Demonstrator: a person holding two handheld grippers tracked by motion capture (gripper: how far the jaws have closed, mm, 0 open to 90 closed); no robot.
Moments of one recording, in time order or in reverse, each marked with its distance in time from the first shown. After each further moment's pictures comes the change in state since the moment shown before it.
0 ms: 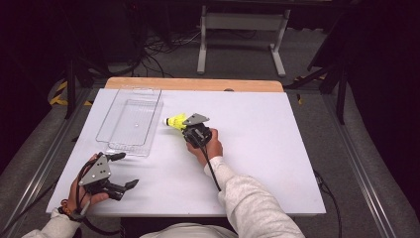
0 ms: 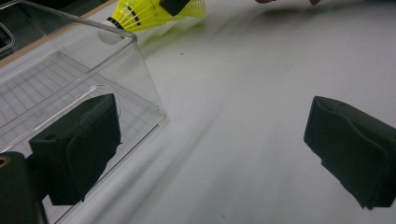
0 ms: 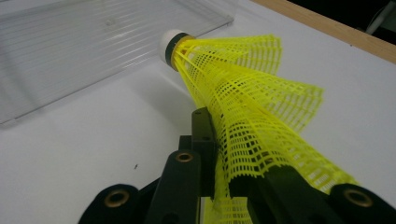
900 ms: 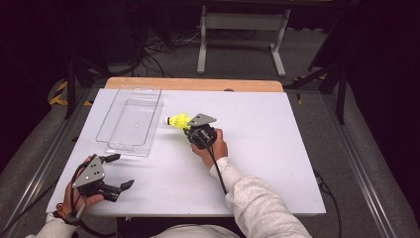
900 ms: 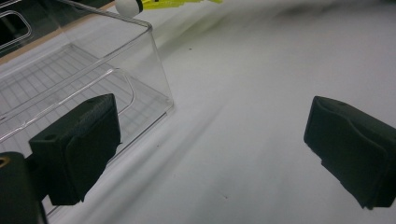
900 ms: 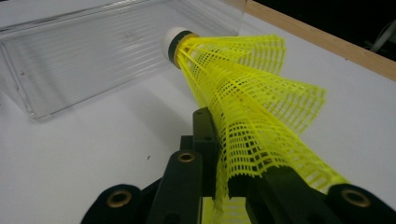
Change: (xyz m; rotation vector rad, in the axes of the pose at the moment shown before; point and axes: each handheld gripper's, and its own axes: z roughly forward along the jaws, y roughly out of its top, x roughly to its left) left arm -0.001 -0.007 -0.012 -0.008 0.029 -0.029; right arm -0.004 0.000 -0.023 -0.042 0.039 -0.022
